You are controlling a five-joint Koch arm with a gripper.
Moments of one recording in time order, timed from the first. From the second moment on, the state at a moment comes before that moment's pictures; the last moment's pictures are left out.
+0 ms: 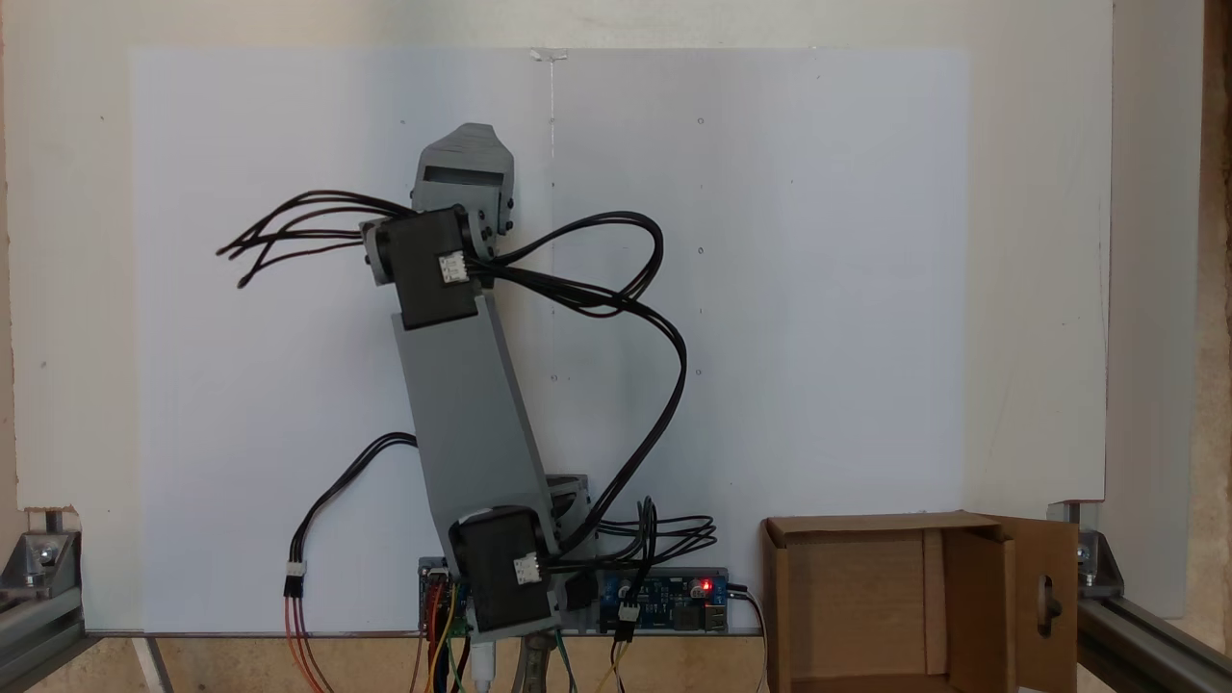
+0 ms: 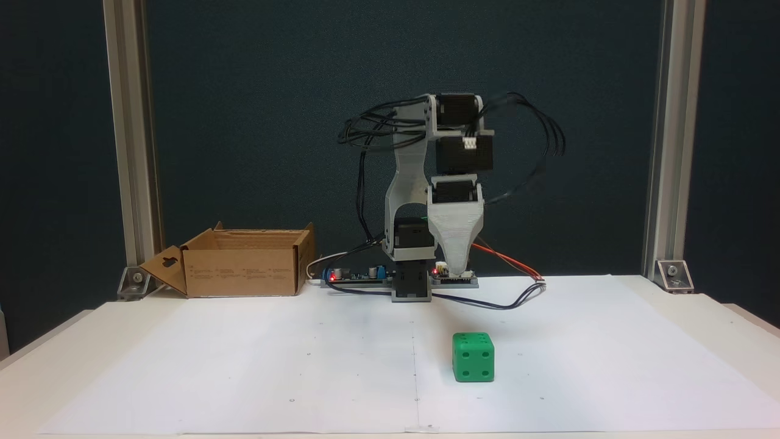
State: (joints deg) arm -12.7 83.0 80.6 54.8 16.3
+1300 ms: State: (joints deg) arm -12.6 69.0 77.3 51.2 16.8
